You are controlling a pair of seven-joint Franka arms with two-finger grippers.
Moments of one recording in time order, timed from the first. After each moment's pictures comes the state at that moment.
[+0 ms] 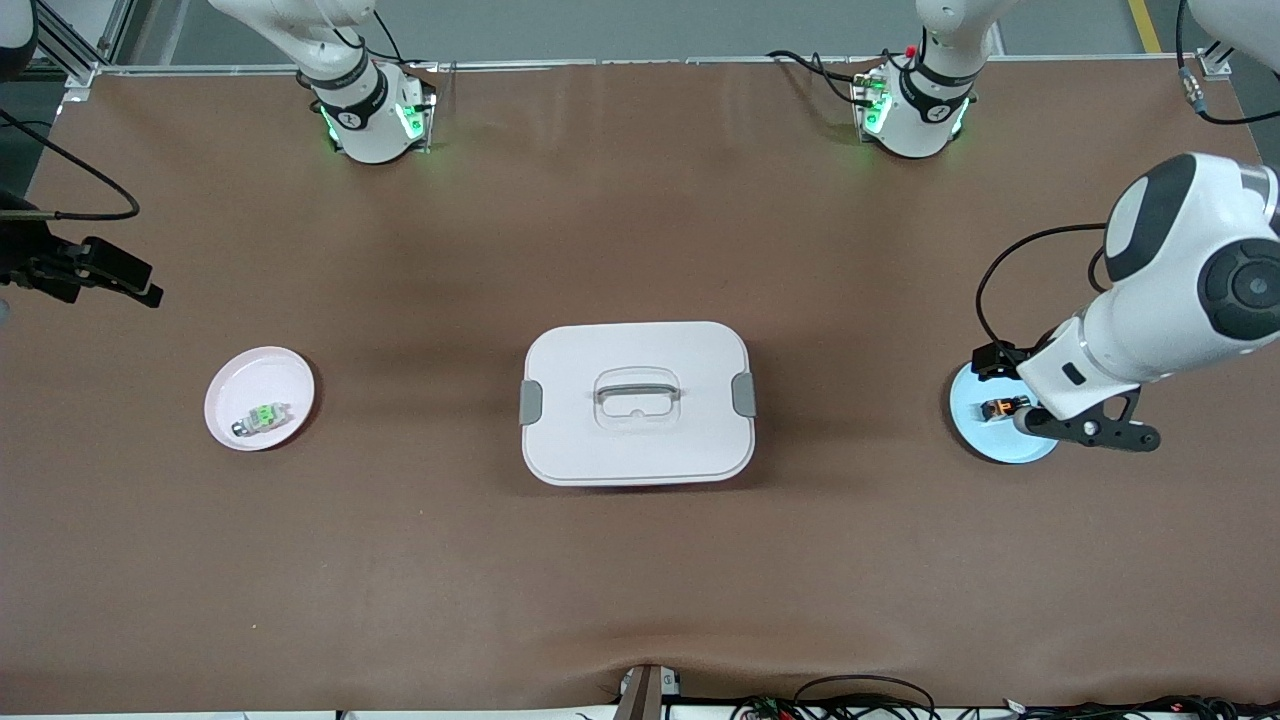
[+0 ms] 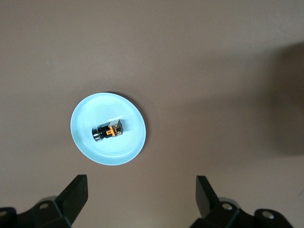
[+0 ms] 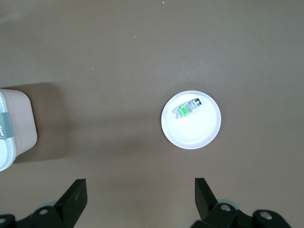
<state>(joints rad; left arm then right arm) 0.55 0.41 -0.86 -1.54 0.37 1.69 -0.25 -0.13 0.04 0.08 -1.56 0.04 1.60 0.04</state>
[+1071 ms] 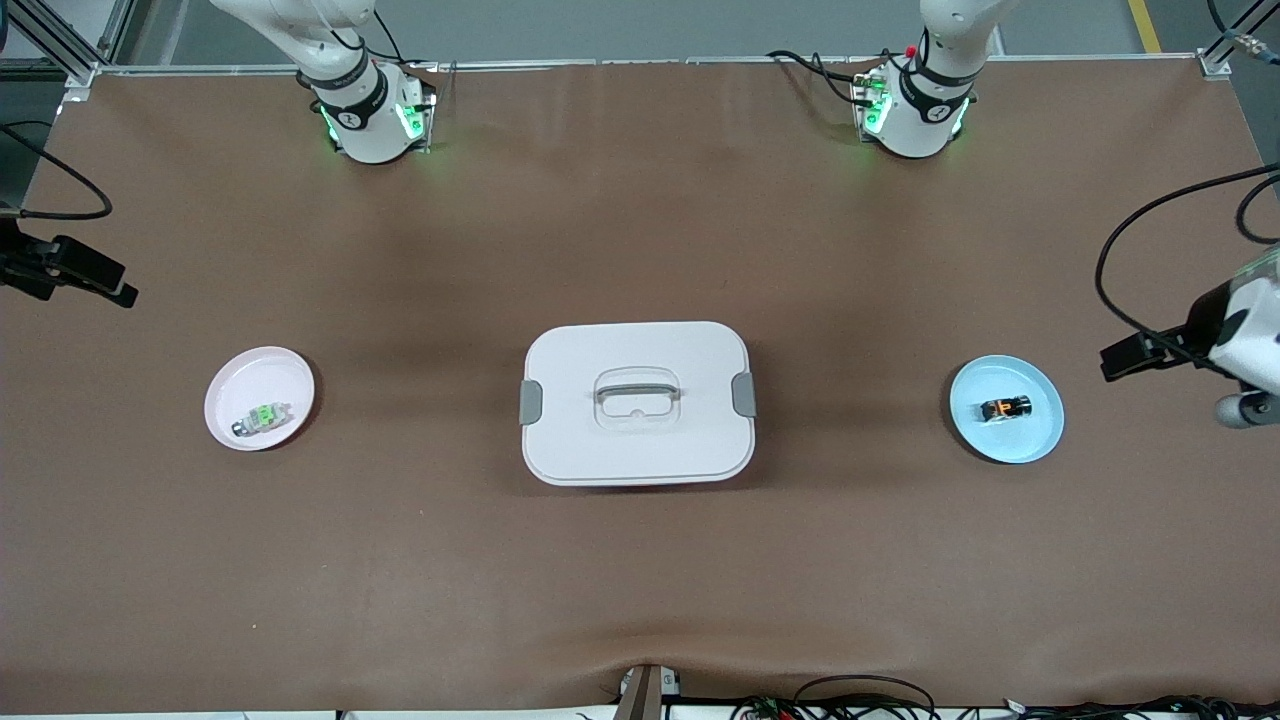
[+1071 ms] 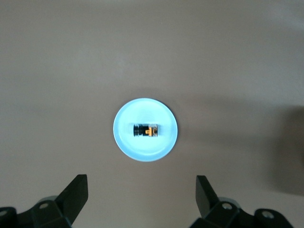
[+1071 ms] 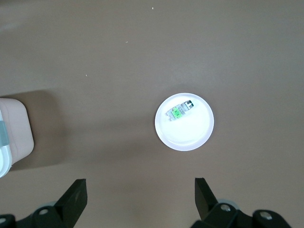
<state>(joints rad) 0.68 0.35 -0.86 -1.38 0.33 1.58 -0.29 -0.16 0.04 0.08 -1.54 0.04 1.60 0.04</state>
